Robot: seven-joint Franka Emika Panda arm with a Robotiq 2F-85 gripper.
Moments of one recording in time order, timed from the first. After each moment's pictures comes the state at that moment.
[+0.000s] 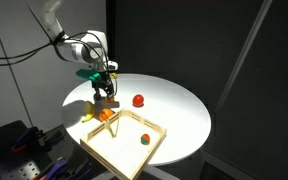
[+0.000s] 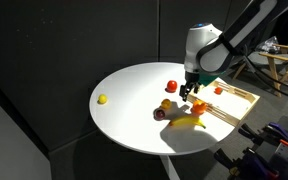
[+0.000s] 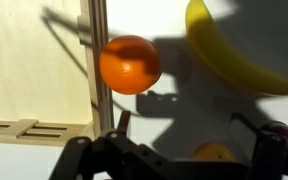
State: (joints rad) arm 0.11 0.28 -0.01 -2.32 -0.18 2.59 0.24
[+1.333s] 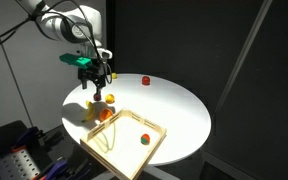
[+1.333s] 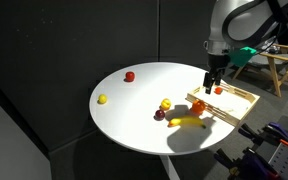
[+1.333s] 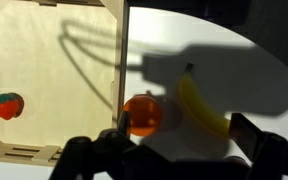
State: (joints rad) arm 0.06 -0.08 0.00 -2.52 -0.04 2.34 -0.03
